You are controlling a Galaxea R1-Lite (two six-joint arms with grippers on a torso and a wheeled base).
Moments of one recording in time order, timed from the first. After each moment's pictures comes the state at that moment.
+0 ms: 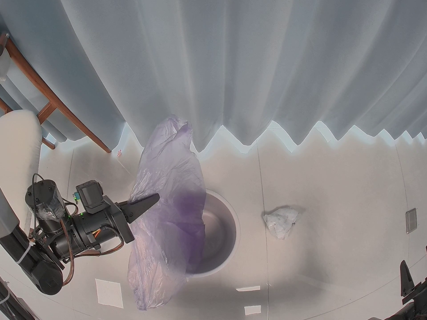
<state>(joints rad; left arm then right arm) -0.33 1.78 -0.23 -1.55 -0.51 -0.36 0.00 0.02 -0.02 -0.01 -0.03 -0.03</state>
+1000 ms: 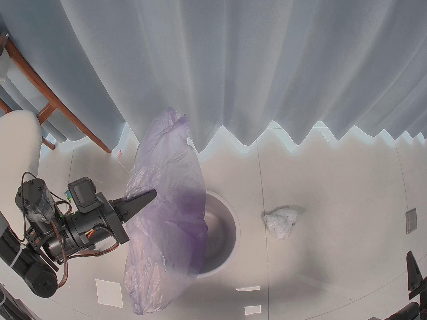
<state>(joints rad) -0.35 1.71 -0.21 -1.55 -0.51 -0.36 -0.07 0.09 -0.05 -0.13 0.12 0.05</state>
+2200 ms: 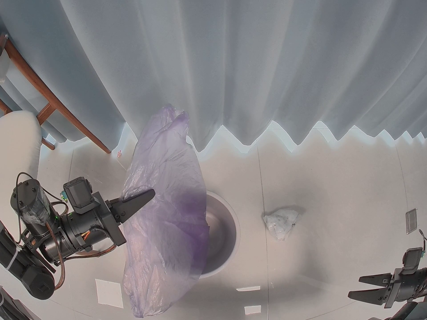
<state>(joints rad) -0.35 1.68 -0.20 -1.55 -0.51 -0.36 0.19 0.81 -0.12 -0.07 0.58 0.33</state>
